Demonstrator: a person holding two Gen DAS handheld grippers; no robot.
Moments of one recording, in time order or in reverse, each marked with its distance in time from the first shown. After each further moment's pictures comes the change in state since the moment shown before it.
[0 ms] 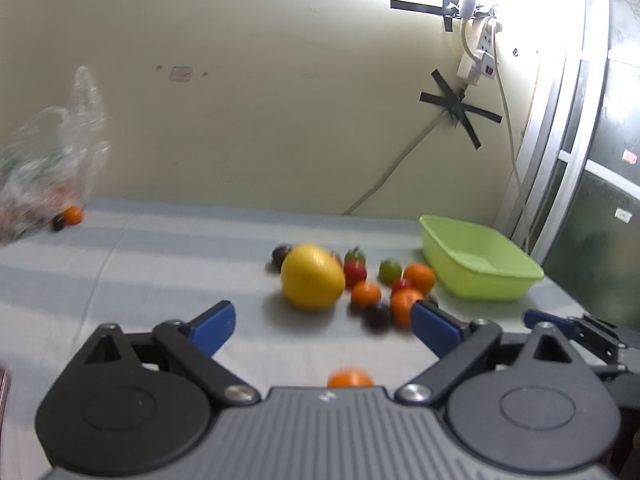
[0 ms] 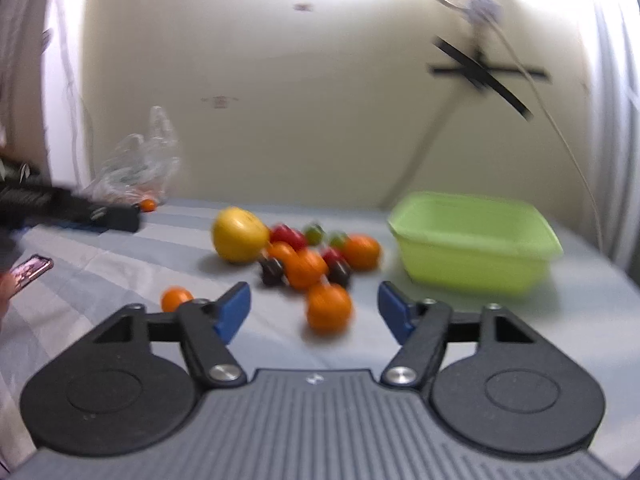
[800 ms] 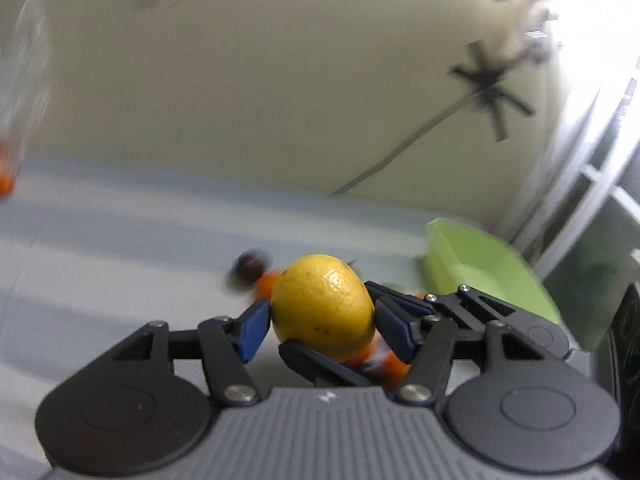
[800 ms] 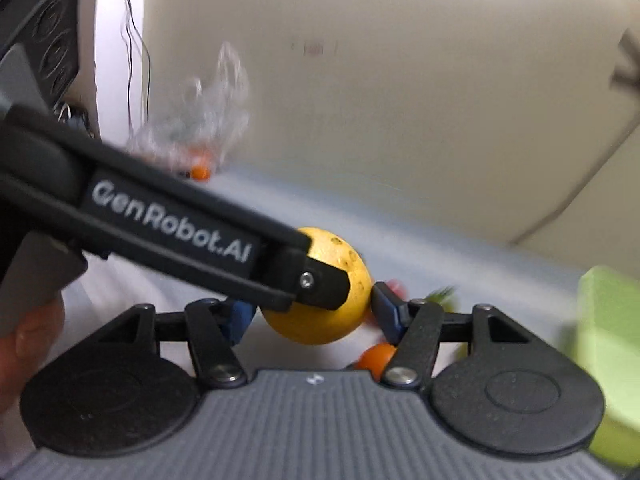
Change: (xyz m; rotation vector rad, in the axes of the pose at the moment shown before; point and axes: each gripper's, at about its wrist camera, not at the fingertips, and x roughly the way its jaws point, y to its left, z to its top) left arm 0.092 0.001 0.044 -0.115 0.142 -0.090; right arm 0.133 0.031 0.049 -0.165 0.088 0.213
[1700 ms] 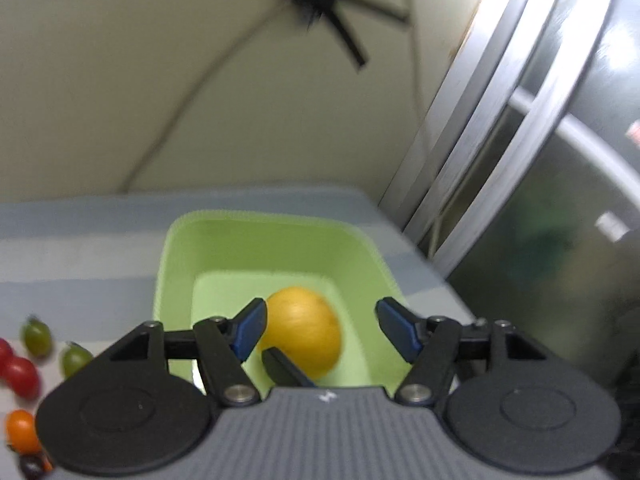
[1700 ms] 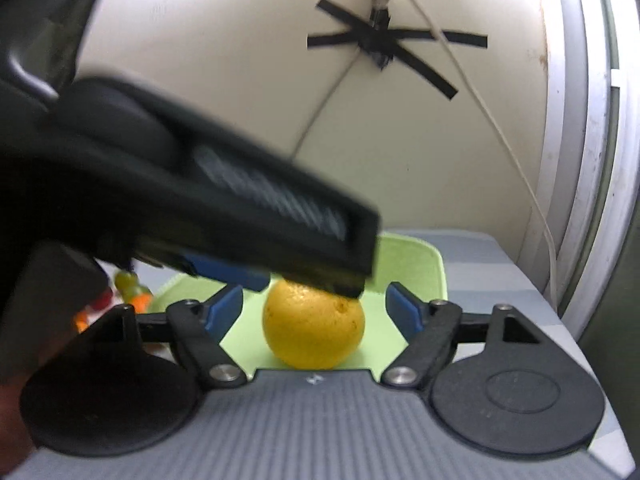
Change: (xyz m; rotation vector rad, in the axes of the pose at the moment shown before) left arm 0.127 -0.187 0.021 0.118 0.115 -0.132; right arm -0.102 -0.174 -0.063 0.245 -0.039 -0.360
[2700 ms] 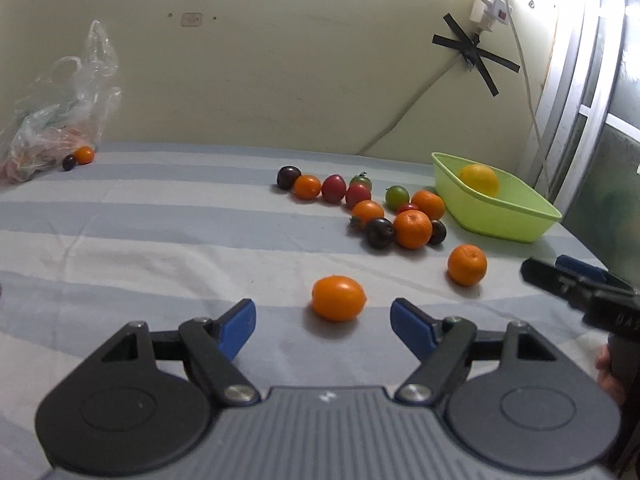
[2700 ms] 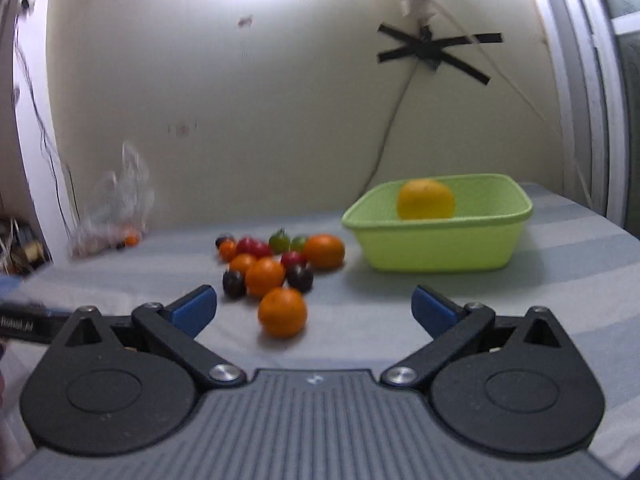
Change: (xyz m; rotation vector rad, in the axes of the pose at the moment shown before) left arm -0.199 0.122 -0.199 -0.044 -0.137 0.330; right arm -0.089 0.099 -0.055 0.104 -0.041 0.136
